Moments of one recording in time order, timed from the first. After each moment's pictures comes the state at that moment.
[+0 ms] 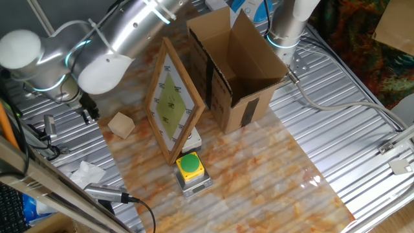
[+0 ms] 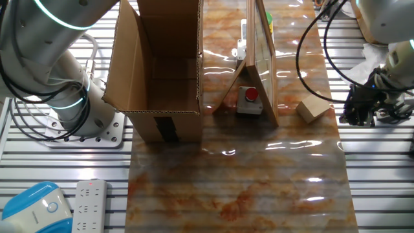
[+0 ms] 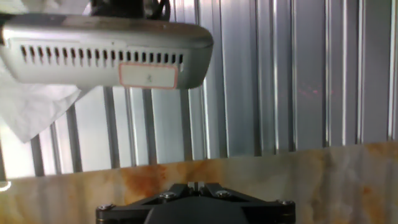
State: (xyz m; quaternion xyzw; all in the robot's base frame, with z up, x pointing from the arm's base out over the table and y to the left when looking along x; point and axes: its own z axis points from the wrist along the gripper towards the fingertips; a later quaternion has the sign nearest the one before) arm 0.725 -0.052 0.061 -0.02 -1.00 0.04 0.06
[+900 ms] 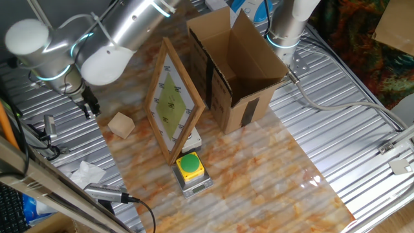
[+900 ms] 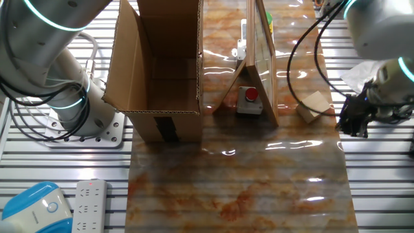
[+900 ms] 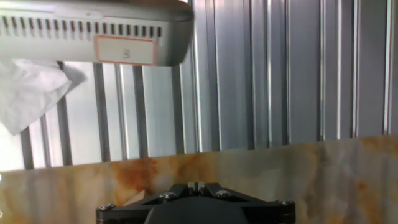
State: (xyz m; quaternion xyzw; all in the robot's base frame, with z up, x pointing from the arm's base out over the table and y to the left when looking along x) arm 0.716 -0.071 0.047 -0.03 -1.00 0.01 0.04
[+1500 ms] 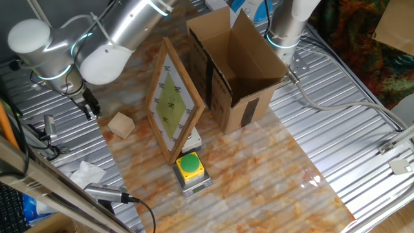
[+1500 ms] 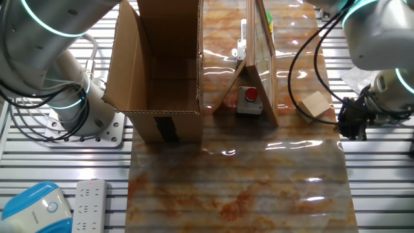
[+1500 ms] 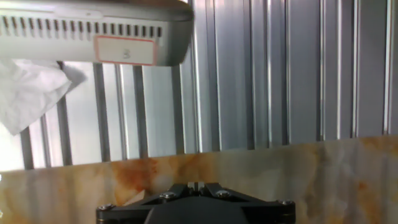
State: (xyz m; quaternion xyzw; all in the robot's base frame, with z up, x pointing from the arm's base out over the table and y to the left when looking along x) arm 0.721 -0.068 0.037 -0.01 -1.00 -0.02 0.05
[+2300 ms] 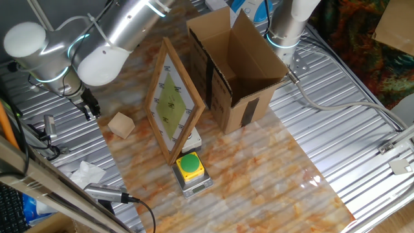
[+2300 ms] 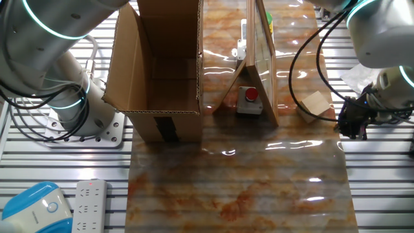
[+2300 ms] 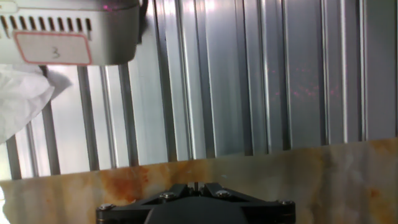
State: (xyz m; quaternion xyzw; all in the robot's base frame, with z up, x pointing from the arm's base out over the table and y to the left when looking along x) arm 0.721 -0.068 0.038 -0.03 -1.00 0.01 0.05
